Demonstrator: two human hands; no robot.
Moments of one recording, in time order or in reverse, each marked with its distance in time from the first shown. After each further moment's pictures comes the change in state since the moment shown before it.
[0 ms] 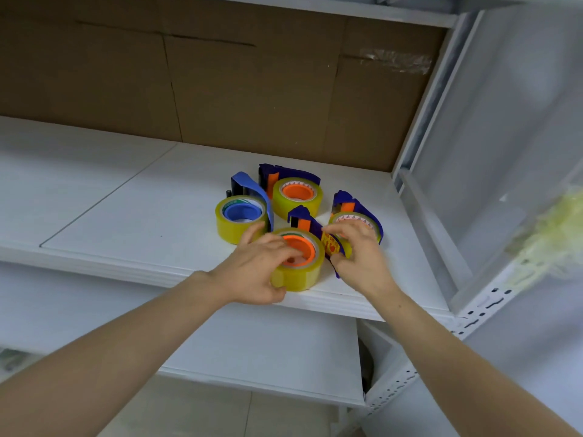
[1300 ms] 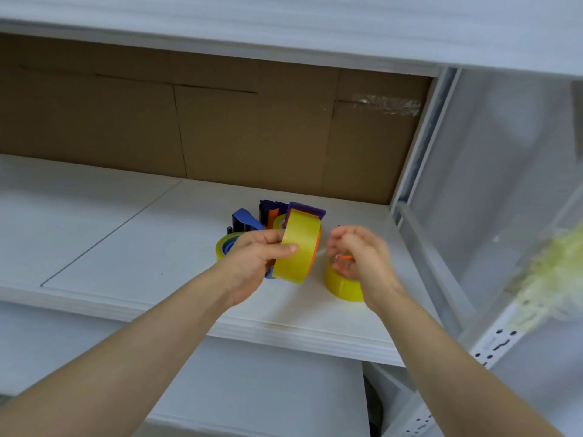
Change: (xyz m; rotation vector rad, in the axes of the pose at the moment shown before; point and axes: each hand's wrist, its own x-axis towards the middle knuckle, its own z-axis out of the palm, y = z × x) left_hand 0.031 0.016 -0.064 -1.540 0.145 -0.497; right_hand 0.032 -0.037 -0.028 0.822 0.054 0.263
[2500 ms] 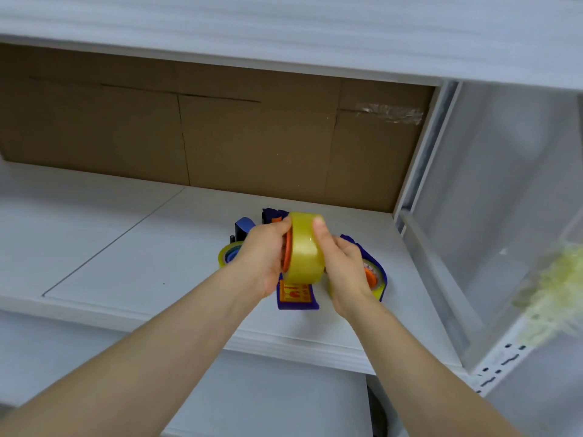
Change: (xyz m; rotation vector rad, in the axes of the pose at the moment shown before) left_hand 0.025 0.018 0.019 -0.223 0.319 -0.185; right_hand 0.010 0.006 0.037 0.111 0.004 0.035
